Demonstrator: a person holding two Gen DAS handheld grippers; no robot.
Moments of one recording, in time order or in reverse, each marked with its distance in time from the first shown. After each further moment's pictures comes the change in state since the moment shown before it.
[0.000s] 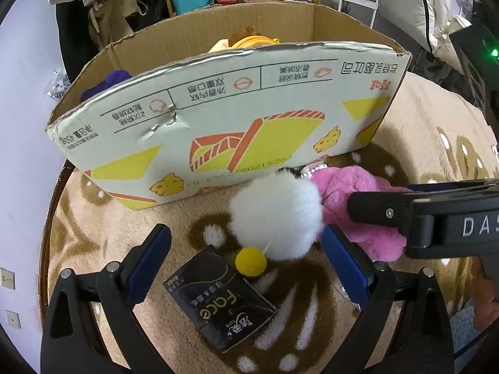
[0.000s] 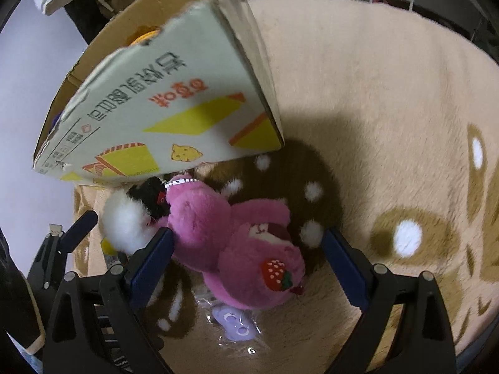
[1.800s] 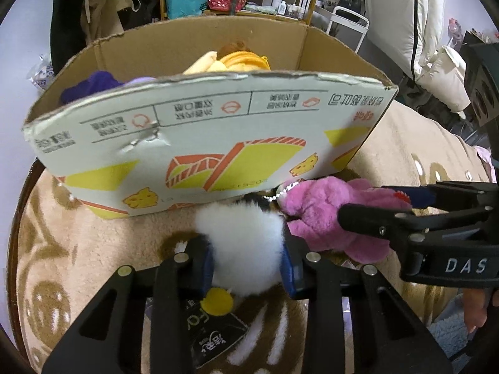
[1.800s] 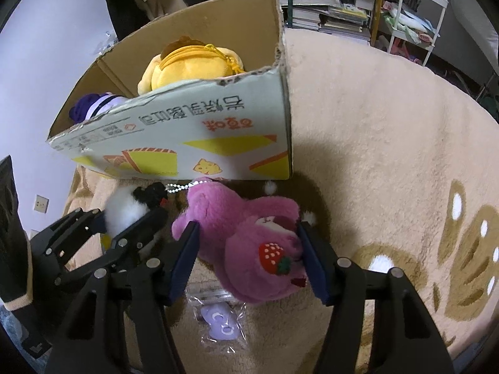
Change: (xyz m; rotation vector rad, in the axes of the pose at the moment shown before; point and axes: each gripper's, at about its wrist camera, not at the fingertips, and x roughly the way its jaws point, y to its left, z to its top) left arm 0.003 0.021 0.003 -0.073 -0.058 -0.152; right arm -0.021 0.027 -0.003 -0.205 -0.087 -0.063
